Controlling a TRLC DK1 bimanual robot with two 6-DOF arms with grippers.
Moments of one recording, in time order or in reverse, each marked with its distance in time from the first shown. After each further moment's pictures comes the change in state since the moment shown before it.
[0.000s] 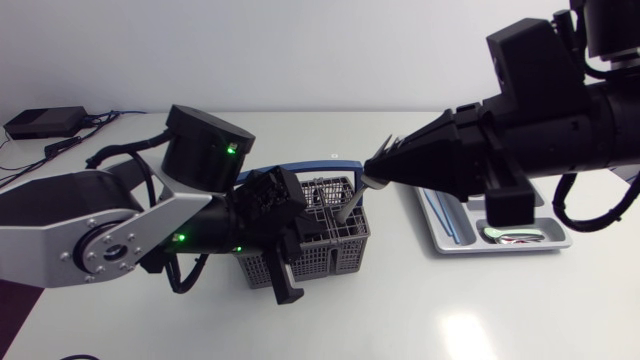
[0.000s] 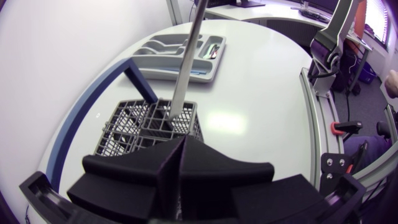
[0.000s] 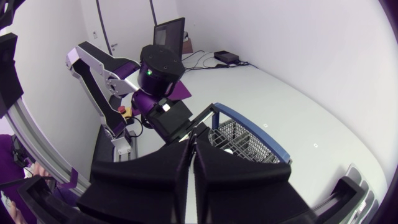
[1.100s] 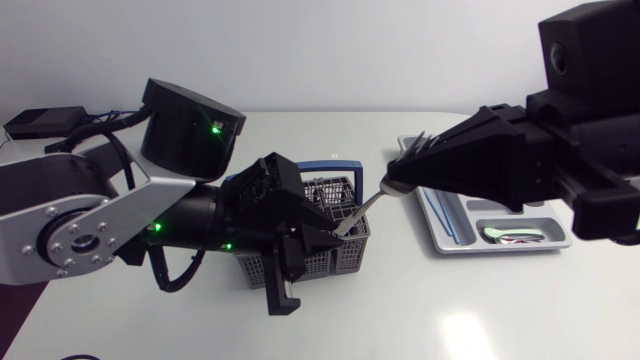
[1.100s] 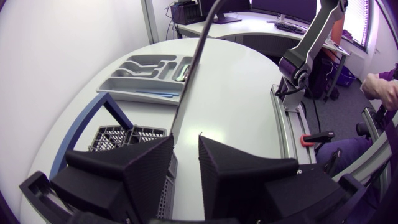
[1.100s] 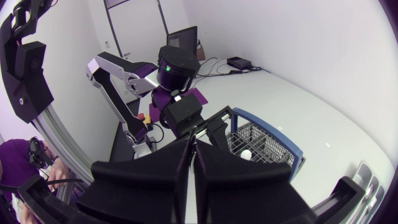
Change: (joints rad) left arm -0.010 -0.050 0.045 -0.065 0.160 -0.010; right arm -0.043 -0.080 0.007 -0.085 -0.132 0.030
